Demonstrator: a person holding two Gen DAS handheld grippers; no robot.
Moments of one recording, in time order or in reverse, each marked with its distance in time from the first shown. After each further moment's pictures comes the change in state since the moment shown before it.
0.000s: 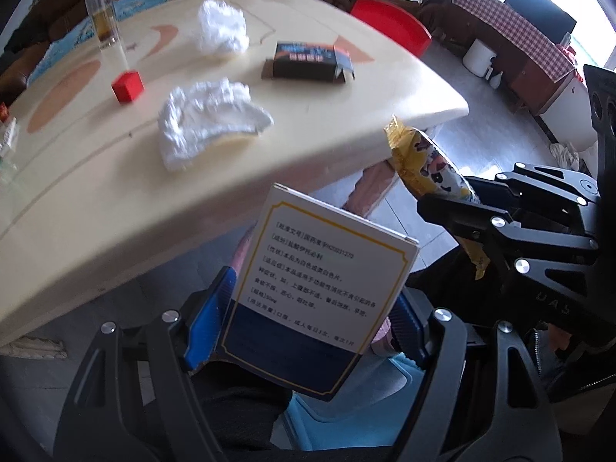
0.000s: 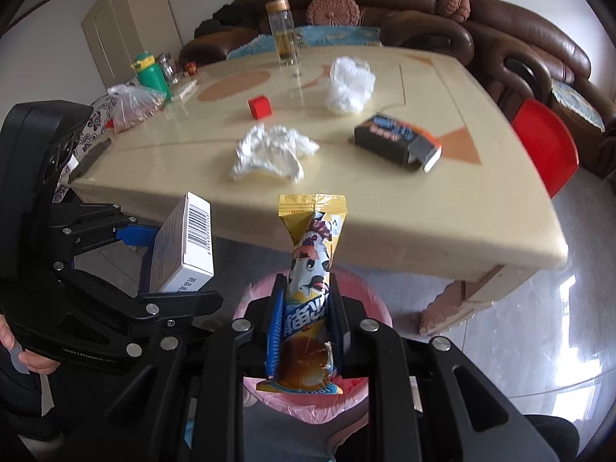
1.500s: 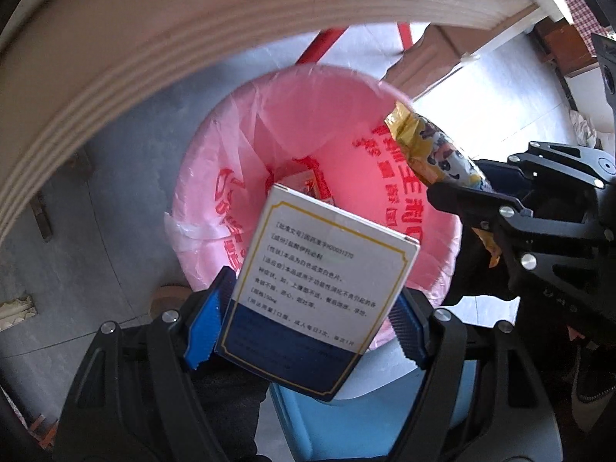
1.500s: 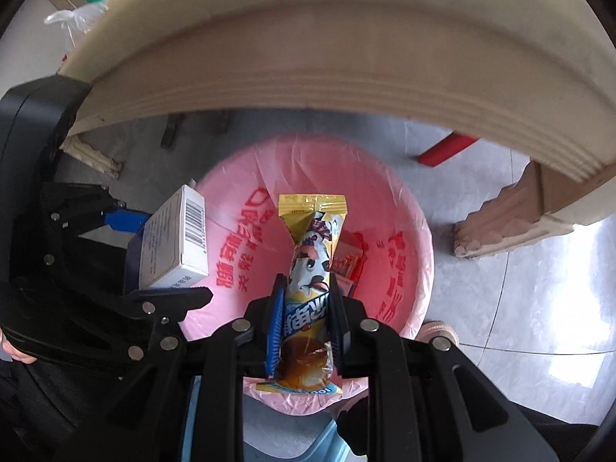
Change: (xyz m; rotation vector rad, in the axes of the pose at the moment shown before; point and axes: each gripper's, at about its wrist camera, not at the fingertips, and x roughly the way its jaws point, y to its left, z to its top) left arm 0.181 0.033 -0.032 -0.064 0.395 -0.049; right arm 0.170 -0.047 -0.065 0.051 0.393 0.071
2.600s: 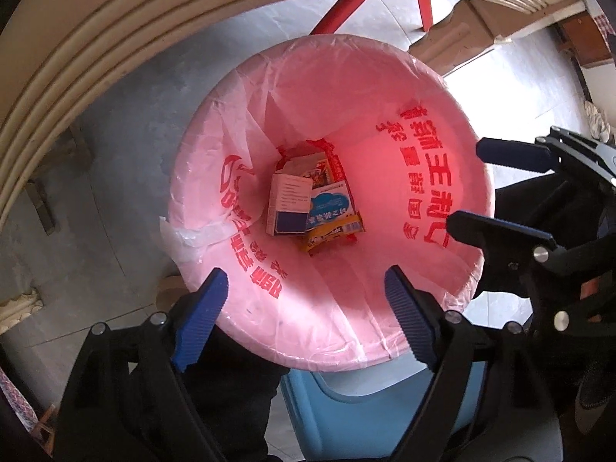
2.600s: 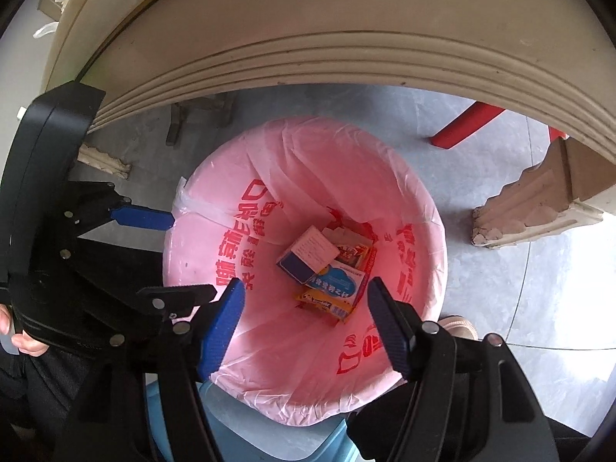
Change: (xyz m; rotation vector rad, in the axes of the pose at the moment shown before) left arm 0.036 0.010 0.018 -0.010 0.092 0.032; right arm 0.017 -0.018 0.005 0.041 0.040 0.080
